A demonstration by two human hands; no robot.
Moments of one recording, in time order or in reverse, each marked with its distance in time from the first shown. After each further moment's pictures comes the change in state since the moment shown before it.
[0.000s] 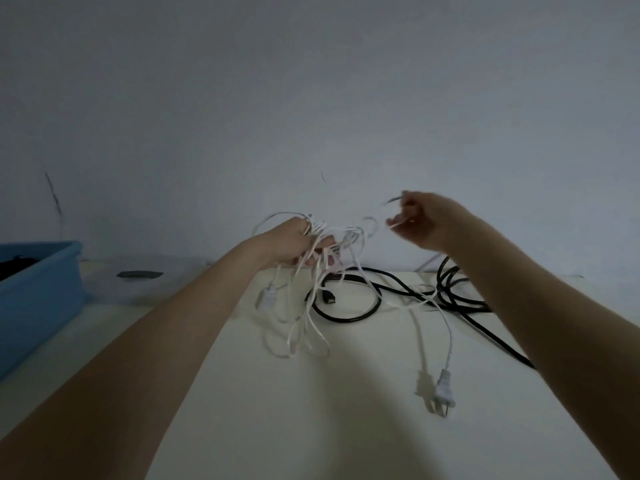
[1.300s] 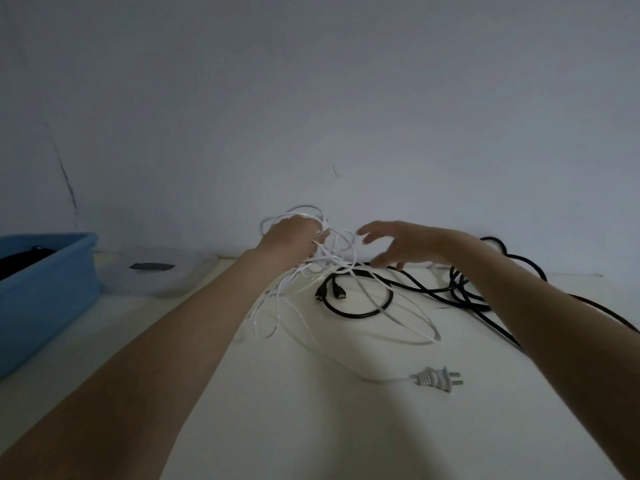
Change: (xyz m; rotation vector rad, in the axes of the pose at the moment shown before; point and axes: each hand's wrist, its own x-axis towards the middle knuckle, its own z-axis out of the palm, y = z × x) left_hand 0.019 -0.028 -0.005 0.835 0.224 0.045; right_hand 0.012 0.033 0.009 -1.452 -0.404 -0.127
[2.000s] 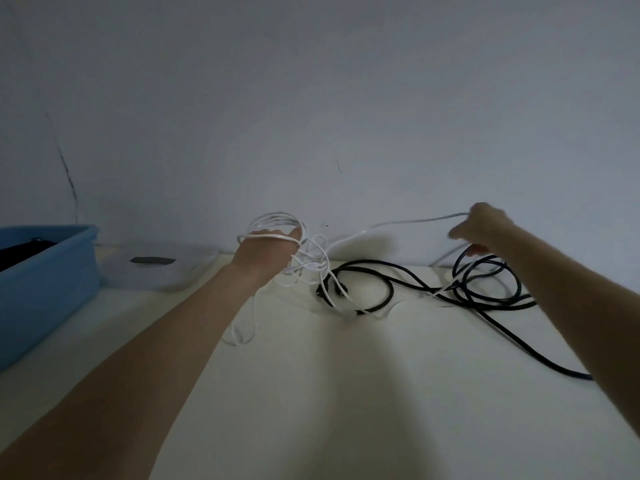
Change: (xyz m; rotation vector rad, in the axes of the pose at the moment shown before) left_hand -0.017 -0.043 0.024 0.233 0.118 0.027; right_hand -0.012 0.056 -0.038 0.063 0.547 0.615
